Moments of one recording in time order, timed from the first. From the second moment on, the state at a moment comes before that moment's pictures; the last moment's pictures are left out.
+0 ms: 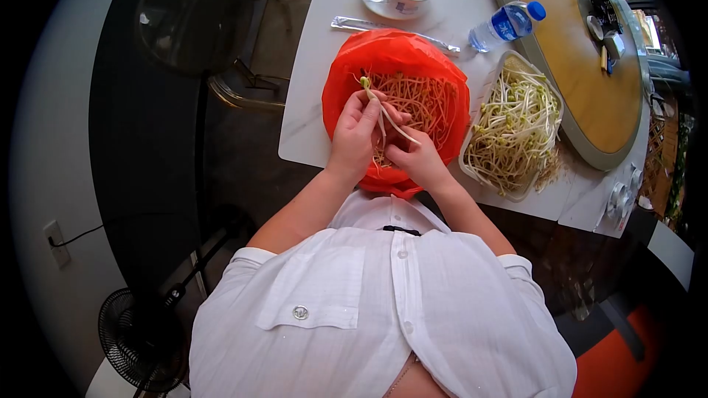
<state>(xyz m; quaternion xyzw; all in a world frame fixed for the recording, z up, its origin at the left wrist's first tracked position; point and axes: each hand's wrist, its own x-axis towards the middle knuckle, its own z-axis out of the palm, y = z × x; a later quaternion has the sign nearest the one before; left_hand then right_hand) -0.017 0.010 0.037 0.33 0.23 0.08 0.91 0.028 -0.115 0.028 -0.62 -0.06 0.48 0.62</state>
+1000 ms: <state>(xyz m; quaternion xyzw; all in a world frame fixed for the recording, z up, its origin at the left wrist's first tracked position) -0.033 0.022 0.054 0.43 0.27 -0.15 0.85 0.067 -0.119 0.065 -0.78 -0.39 0.21 0.44</state>
